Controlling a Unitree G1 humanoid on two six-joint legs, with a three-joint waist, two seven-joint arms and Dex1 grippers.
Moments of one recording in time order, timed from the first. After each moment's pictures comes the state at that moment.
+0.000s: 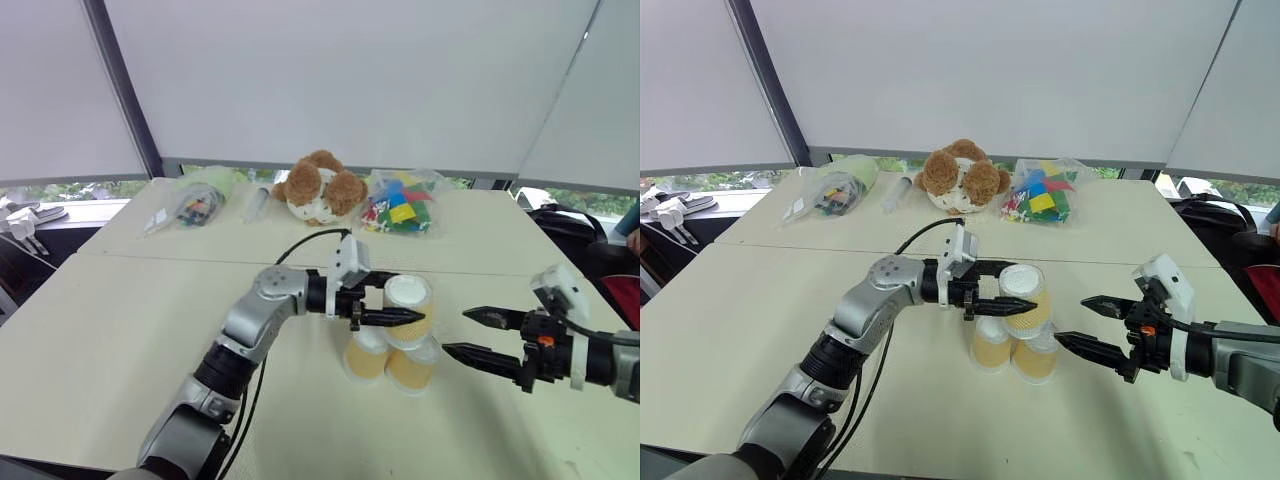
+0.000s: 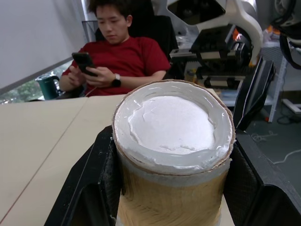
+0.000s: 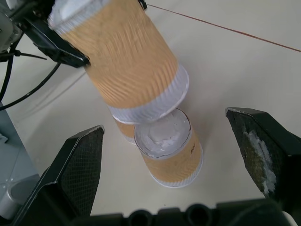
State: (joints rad) left arm -0.81 0.17 -0.30 0.14 -0.36 0.27 -1.12; right arm 0.00 -0.99 -0.57 -0.60 0.96 1.02 0.76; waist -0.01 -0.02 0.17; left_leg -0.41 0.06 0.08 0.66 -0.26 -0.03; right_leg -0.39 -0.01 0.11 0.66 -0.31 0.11
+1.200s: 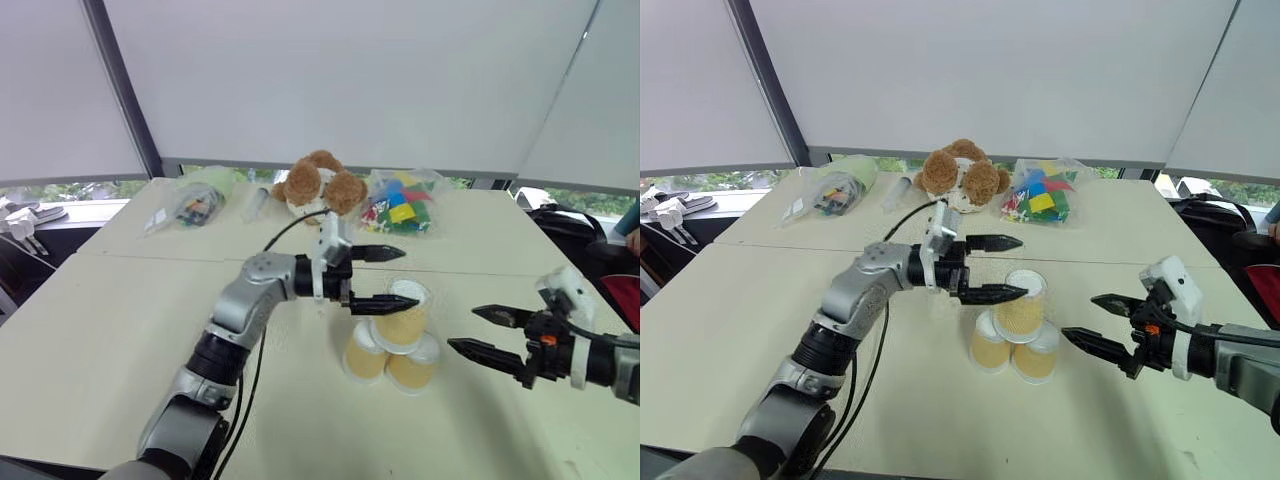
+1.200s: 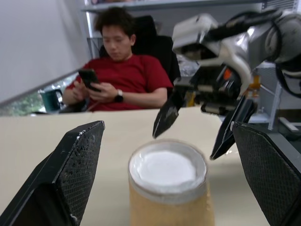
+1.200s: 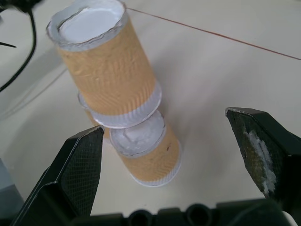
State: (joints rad) left arm -0.87 0.19 -0.16 0.12 -0.44 0.36 -1.12; right arm 0.03 -0.99 -0.56 -0.55 0.91 0.95 0.73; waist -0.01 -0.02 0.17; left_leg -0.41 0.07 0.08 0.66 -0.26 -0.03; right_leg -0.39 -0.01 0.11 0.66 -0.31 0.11
